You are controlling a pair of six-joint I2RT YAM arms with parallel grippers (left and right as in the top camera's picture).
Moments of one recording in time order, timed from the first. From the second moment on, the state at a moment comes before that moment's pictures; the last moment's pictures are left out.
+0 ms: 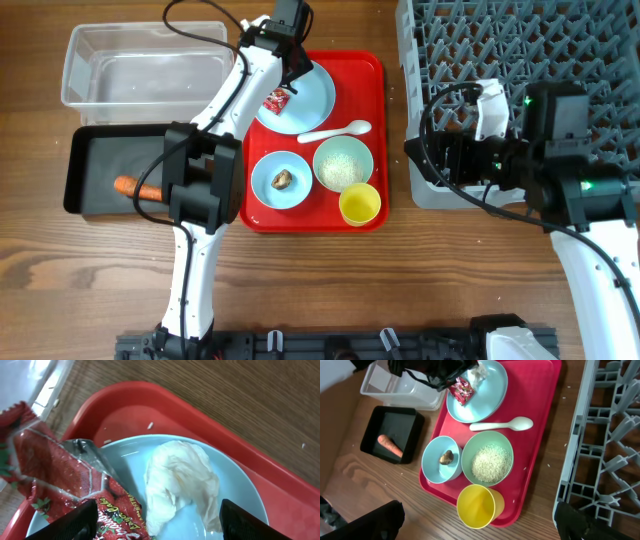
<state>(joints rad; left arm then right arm) -0.34 2.41 2.09 -0.83 -0.22 -0.83 0.08 1.18 1.22 -0.94 -0.52 0.10</state>
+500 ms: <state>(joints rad) -0.34 2.40 1.91 -0.58 -0.25 -0.95 0.08 1.19 1.22 -0.94 -0.52 0.10</state>
